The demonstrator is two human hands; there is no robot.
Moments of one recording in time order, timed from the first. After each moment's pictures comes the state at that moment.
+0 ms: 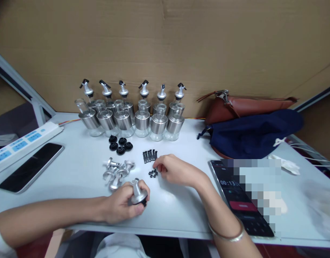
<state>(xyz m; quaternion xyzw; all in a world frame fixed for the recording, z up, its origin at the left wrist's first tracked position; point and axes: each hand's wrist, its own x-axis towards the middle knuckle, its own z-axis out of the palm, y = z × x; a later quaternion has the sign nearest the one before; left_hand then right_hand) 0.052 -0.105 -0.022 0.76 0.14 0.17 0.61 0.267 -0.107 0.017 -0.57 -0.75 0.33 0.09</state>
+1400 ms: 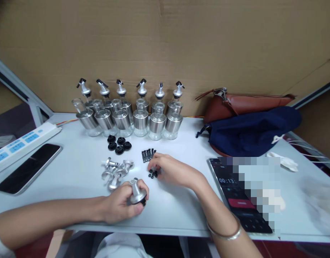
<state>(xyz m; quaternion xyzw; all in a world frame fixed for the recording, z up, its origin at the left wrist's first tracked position) 0.052 -0.104 -0.019 0.78 0.14 0.15 0.59 0.265 -0.108 0.016 -0.51 -0.78 0.35 0.10</state>
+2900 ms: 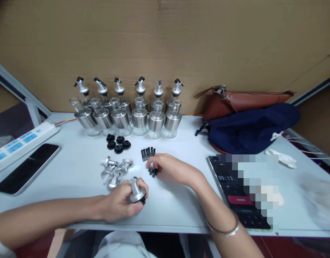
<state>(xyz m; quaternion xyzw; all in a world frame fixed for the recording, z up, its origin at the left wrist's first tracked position) 0.052 -0.103 -0.017 0.78 0.15 0.15 0.59 0.265 -0.108 0.016 -0.52 -0.78 0.34 0.09</state>
